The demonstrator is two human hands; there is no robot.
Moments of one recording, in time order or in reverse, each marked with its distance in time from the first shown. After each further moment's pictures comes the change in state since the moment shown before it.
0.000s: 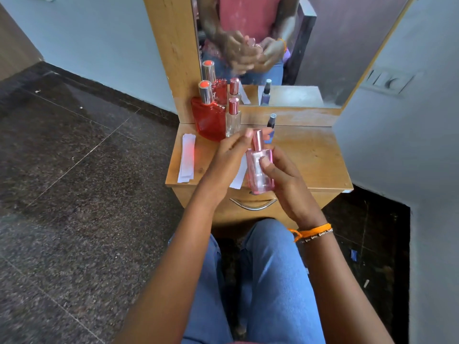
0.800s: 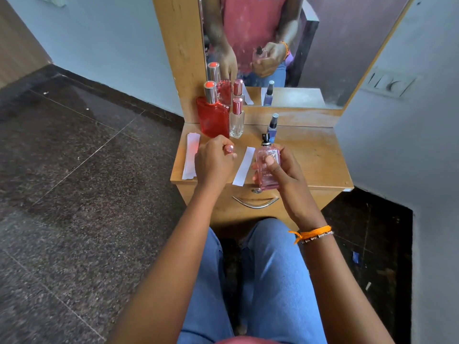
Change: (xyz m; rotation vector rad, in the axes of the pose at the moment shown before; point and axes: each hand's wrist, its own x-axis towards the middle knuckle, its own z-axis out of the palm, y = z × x) left_hand 0.010 -0.028 -0.021 0.841 0.408 -0.094; right_hand -0.010 -0.001 0.005 -0.119 0.114 -0.046
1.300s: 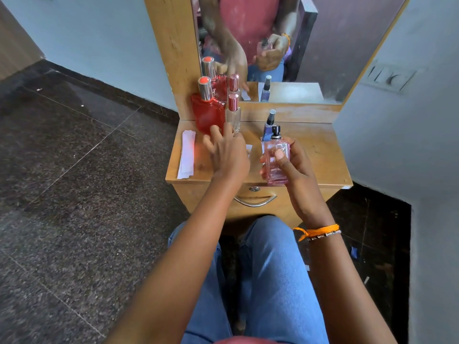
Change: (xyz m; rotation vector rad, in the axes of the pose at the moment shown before) left_hand 0.004 0.024 0.027 0.521 -0.001 0.211; right_hand 0.004 -0.002 -0.013 0.060 0.050 -0.030
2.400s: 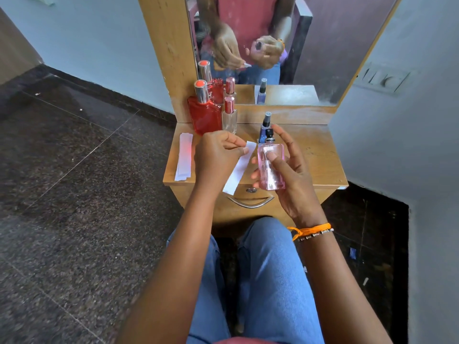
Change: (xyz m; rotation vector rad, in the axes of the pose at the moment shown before) left_hand -0.017 -0.012 -0.036 -0.905 -0.052 -0.211; right_hand -0.003 -0.005 0.006 0.212 -0.037 -0.001
